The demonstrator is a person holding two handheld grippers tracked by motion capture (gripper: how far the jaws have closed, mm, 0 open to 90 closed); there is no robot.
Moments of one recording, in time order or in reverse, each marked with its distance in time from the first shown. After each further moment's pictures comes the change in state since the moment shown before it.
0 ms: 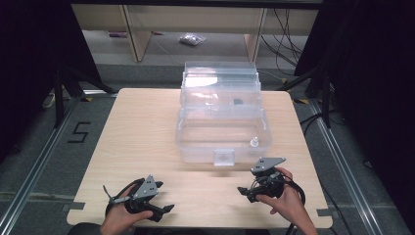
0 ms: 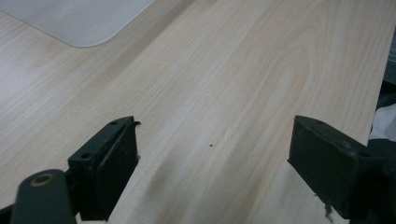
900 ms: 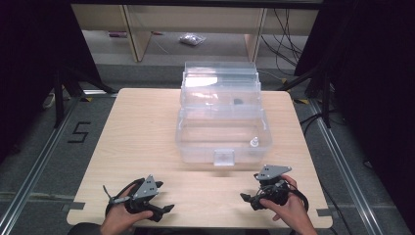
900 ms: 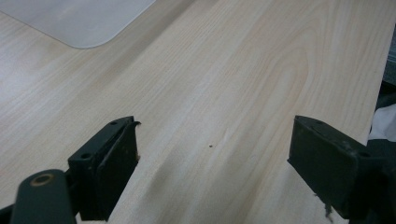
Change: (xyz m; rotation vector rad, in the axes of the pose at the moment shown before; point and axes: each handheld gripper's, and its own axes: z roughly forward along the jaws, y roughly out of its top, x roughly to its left) left arm 0.001 0.001 -0.001 -0.001 0.001 0.020; right arm 0.006 -0.025 -0.001 -0.045 -0.012 0.037
